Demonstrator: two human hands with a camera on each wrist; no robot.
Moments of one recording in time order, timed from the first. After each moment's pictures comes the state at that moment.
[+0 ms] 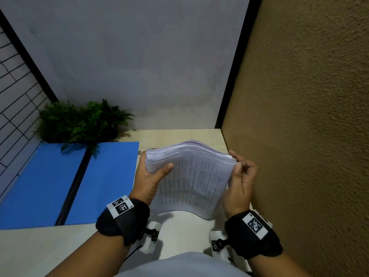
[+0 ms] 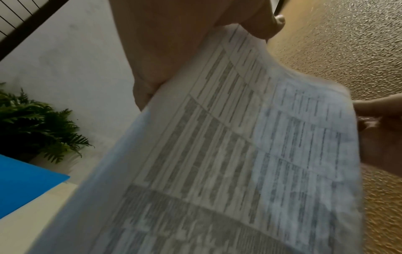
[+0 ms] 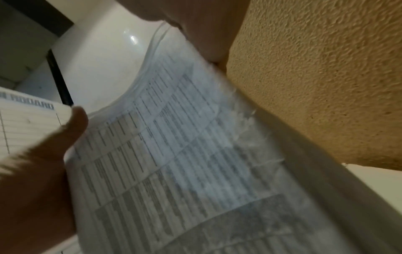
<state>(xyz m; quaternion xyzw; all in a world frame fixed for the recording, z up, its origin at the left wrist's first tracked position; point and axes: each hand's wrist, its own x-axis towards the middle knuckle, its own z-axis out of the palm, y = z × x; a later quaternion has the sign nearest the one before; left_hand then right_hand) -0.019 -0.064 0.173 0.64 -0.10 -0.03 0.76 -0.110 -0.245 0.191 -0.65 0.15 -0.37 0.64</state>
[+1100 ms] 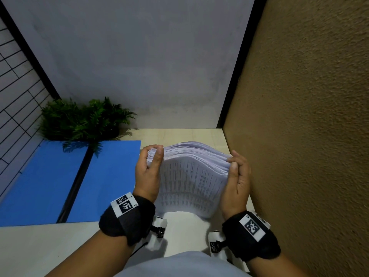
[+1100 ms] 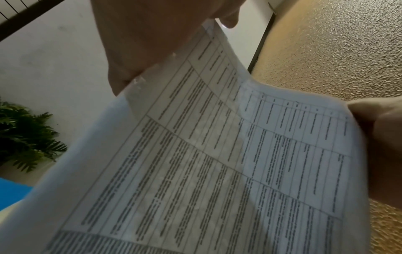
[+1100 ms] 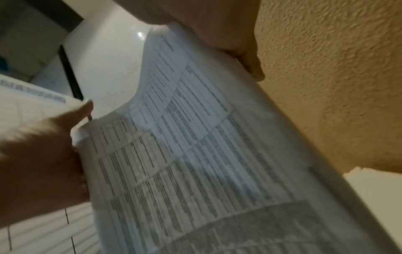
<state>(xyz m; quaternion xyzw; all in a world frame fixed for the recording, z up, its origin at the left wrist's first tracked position) -0.017 -0.068 0.184 0.67 -0.03 0.03 0.74 -0.106 -0.237 0.187 -0.72 0.15 -0.40 0.54</state>
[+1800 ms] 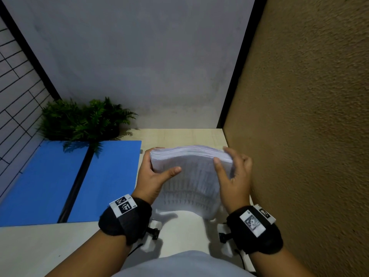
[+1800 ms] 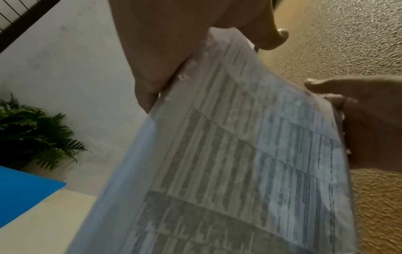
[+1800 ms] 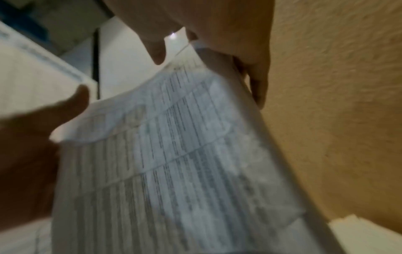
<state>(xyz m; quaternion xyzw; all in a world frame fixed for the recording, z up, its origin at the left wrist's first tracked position) -0.018 -0.059 0.171 0.66 -0.10 -0.05 0.75 -0.102 -0.250 0.192 -0.82 0.14 -0.31 0.47</state>
